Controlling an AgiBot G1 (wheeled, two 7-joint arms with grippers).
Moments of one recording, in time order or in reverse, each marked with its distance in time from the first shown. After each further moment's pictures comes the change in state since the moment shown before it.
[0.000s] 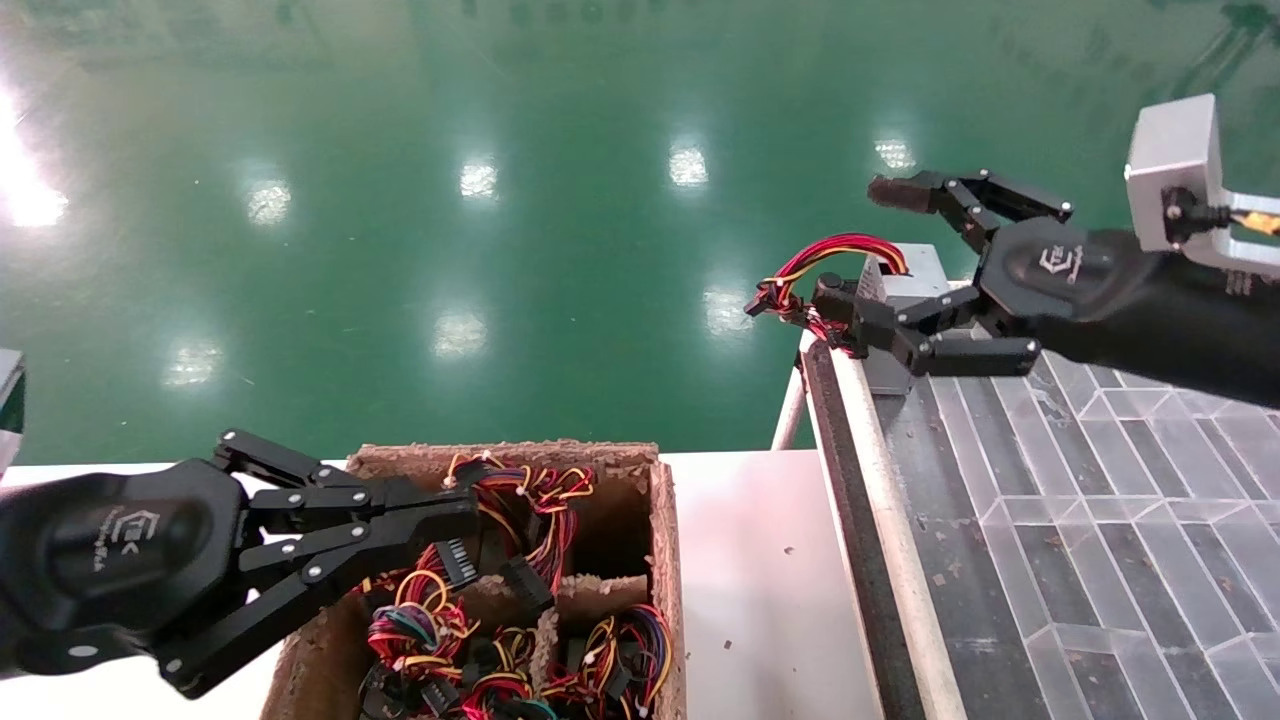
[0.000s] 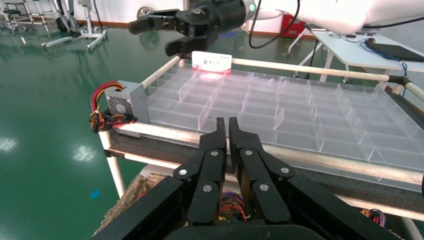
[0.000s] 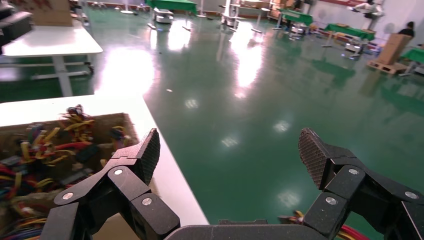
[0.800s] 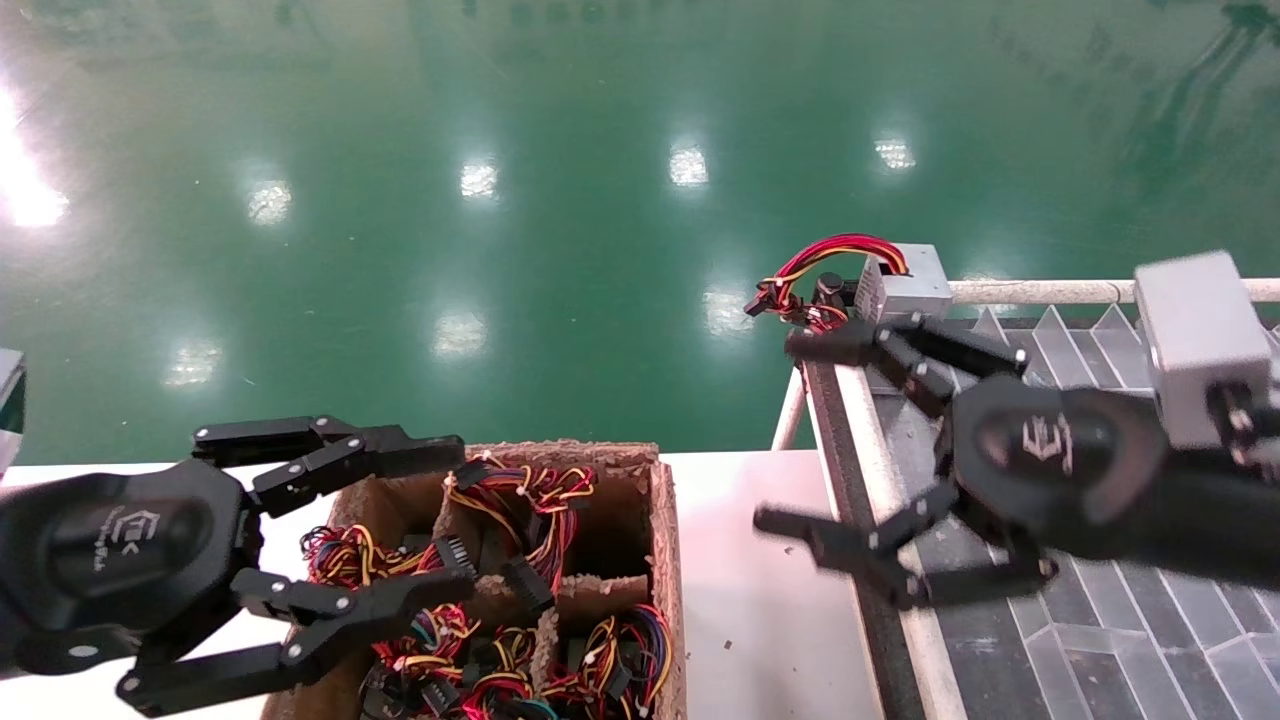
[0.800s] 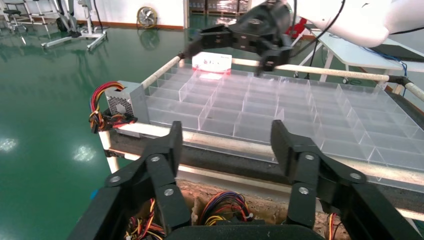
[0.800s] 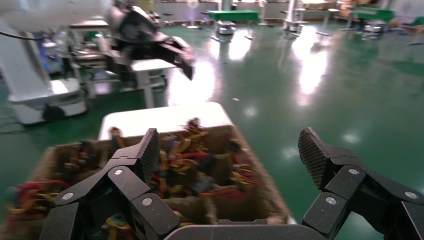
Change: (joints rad) left arm 0.000 0.000 0.000 0.000 0.000 0.000 0.000; right arm -0.310 0.113 0.056 0.489 0.177 0.016 0.230
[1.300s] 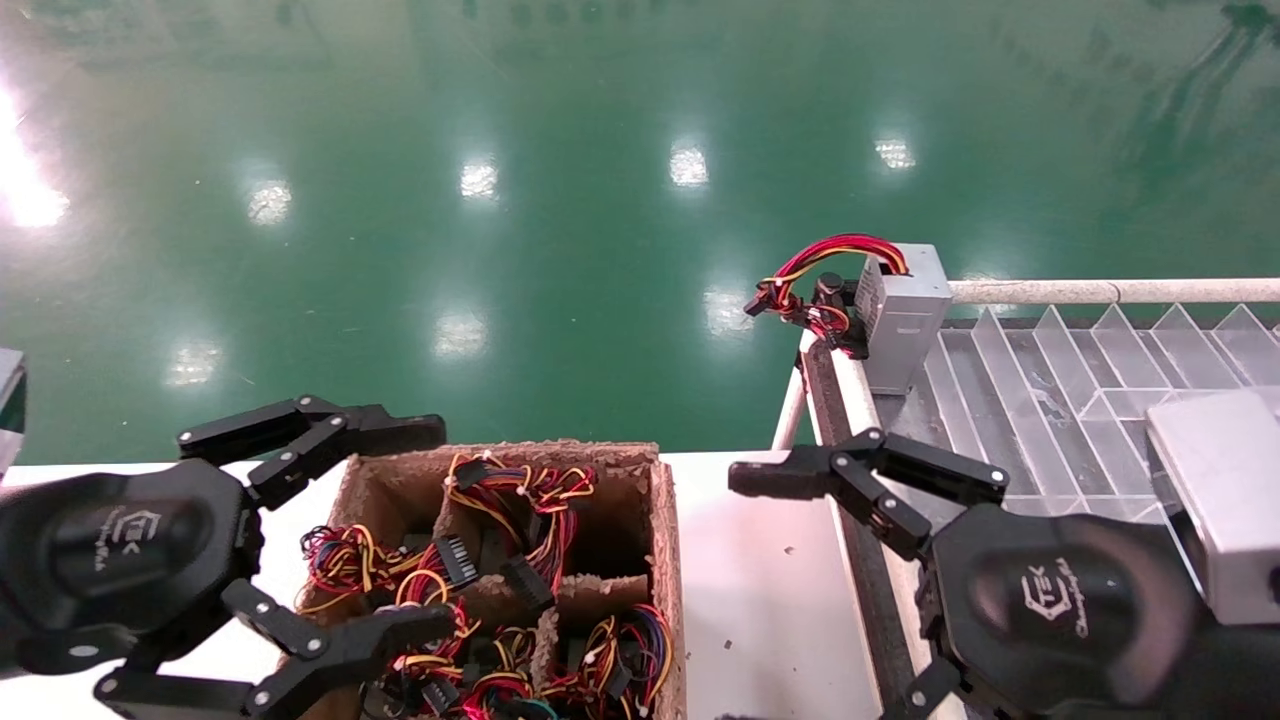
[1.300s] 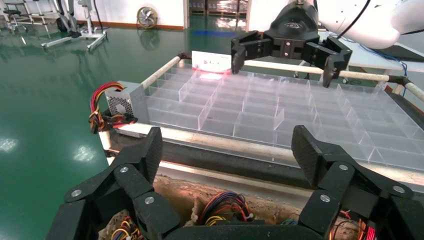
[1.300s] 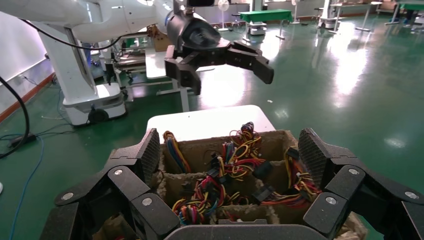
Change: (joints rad) left arm 0.000 0.000 0.000 0.000 0.000 0.000 0.000; right arm -0.132 0.048 0.024 0.209 0.076 0.006 0.093
